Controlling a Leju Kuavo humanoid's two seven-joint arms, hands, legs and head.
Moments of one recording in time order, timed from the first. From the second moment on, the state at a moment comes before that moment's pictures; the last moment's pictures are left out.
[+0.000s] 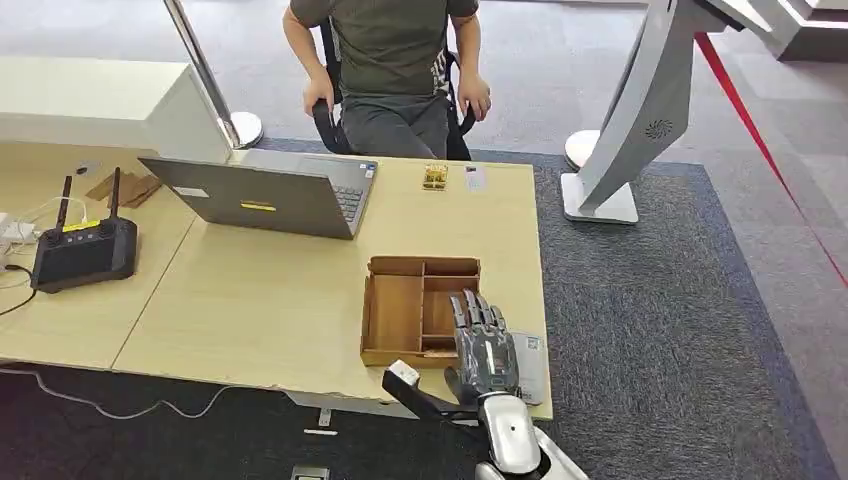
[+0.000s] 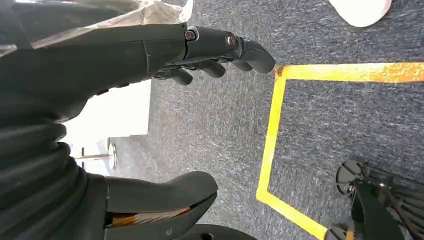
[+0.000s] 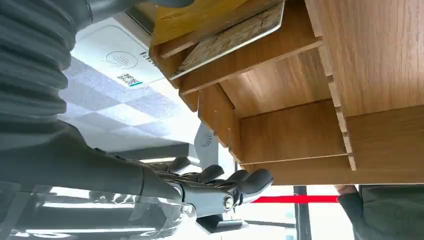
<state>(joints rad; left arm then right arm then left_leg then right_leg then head) -0.10 0.08 -1.02 -0.23 1.11 0.43 0.29 -0.34 0.02 0.87 -1.11 1.01 -0.29 0.45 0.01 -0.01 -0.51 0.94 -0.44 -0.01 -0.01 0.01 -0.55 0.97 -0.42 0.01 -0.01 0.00</state>
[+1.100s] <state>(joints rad) -0.10 0.08 -1.02 -0.23 1.17 0.49 0.31 -0.34 0.06 0.87 -1.08 0.97 -0.28 0.40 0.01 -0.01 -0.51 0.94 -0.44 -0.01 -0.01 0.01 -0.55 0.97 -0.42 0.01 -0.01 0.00</state>
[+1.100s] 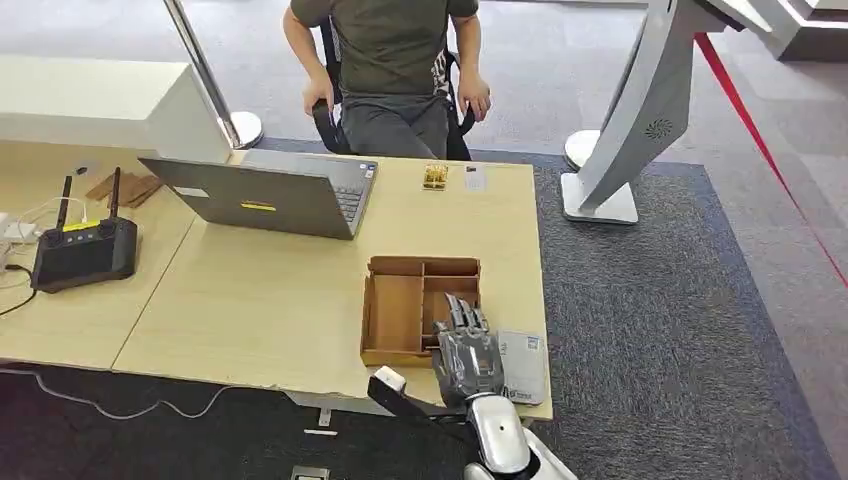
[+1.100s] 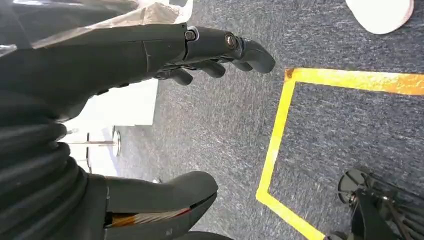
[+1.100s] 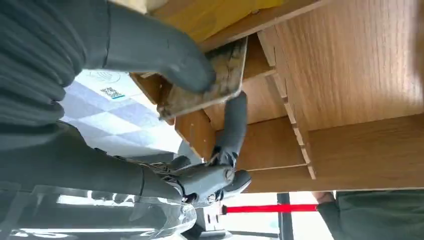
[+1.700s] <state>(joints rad) -0.10 0.08 -1.02 -0.24 1.19 0.50 0.32 -0.35 0.07 0.88 -1.05 1.00 -0.24 0.44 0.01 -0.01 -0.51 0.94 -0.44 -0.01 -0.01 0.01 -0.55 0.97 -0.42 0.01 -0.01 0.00</state>
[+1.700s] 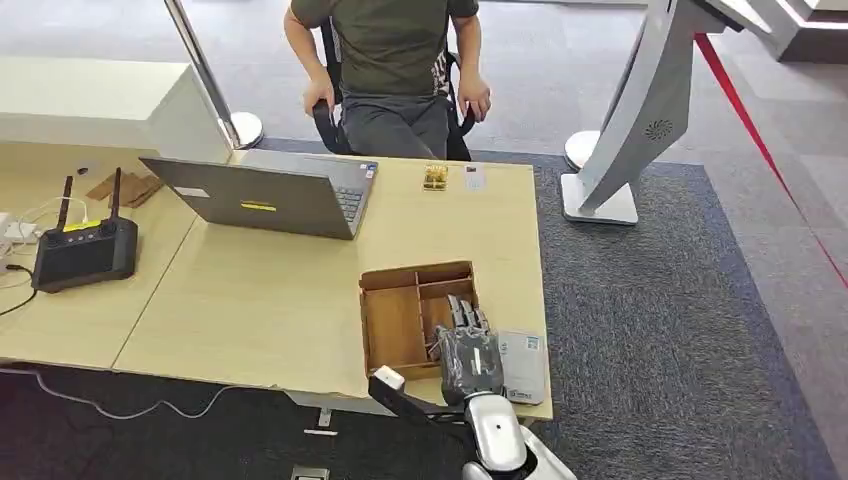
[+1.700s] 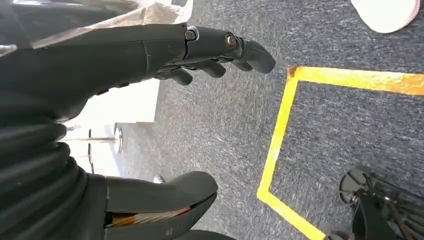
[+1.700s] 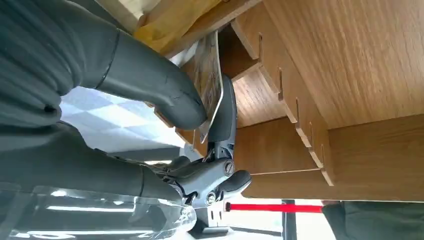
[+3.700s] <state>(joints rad) -0.19 0.08 -1.19 -0.24 1.00 0.38 0.42 -0.68 0.07 0.89 -1.16 0.38 -0.31 0.49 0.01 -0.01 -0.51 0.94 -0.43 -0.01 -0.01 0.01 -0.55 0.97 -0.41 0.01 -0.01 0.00</state>
